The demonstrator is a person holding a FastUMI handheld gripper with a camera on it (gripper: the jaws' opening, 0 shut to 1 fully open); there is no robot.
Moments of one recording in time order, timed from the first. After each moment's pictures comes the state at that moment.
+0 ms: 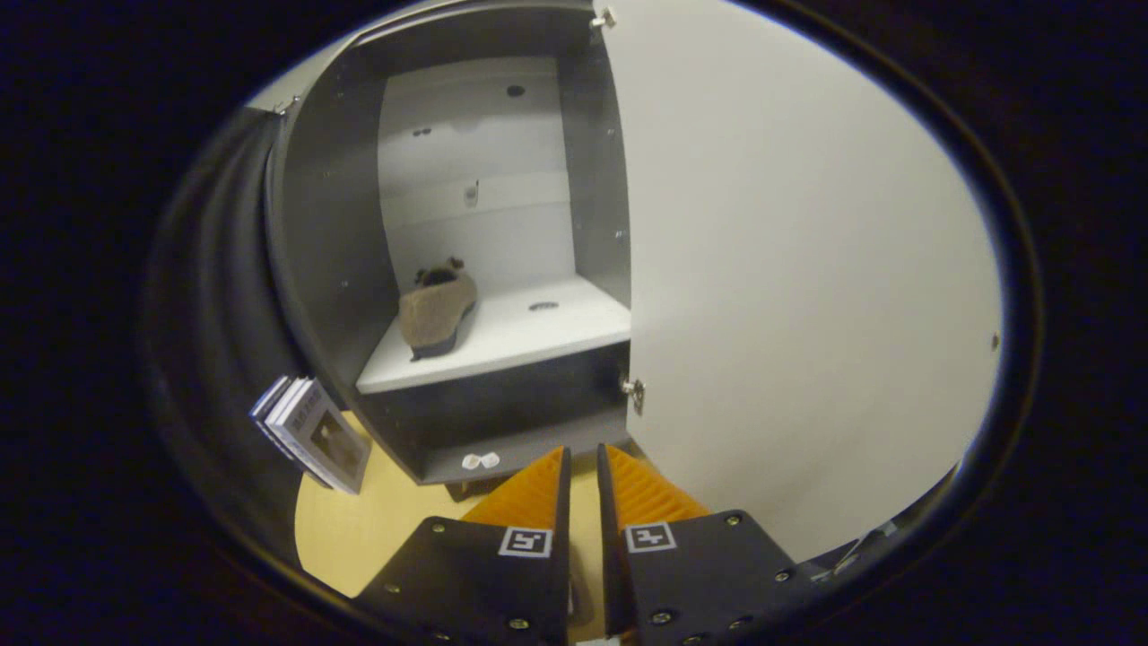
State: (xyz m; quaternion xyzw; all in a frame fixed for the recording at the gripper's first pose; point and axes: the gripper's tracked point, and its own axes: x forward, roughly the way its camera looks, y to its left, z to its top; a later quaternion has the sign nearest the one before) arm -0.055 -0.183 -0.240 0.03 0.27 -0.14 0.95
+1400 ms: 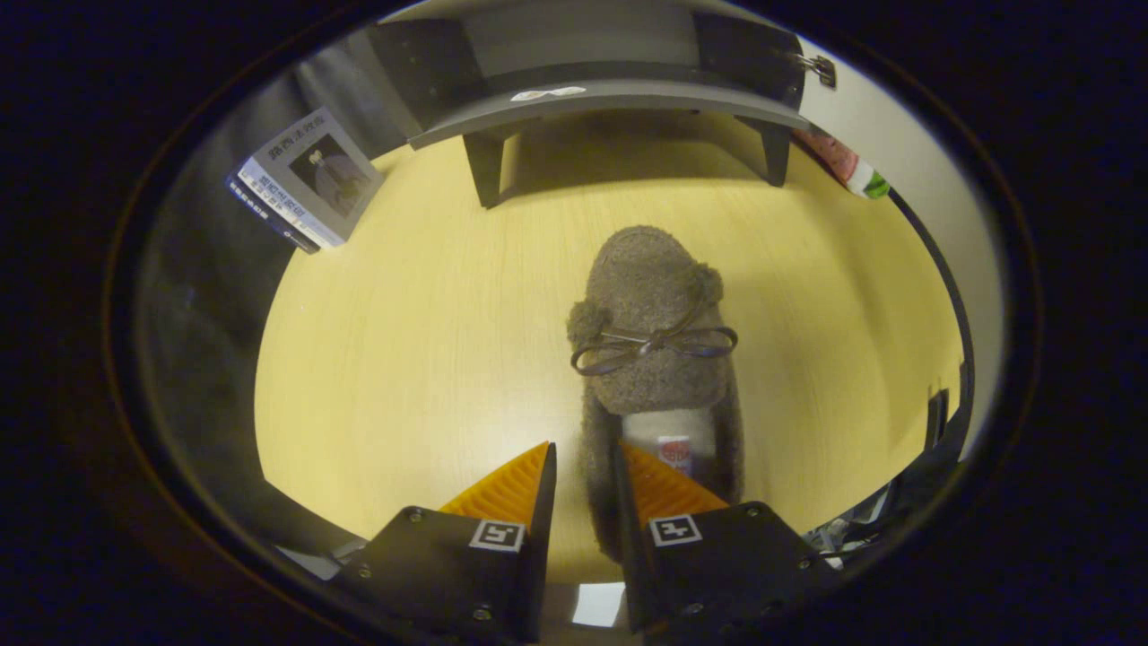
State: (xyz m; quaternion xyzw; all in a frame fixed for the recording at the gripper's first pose) arm -0.152 -0.098 -0.532 0.01 0.57 -0.03 0.82
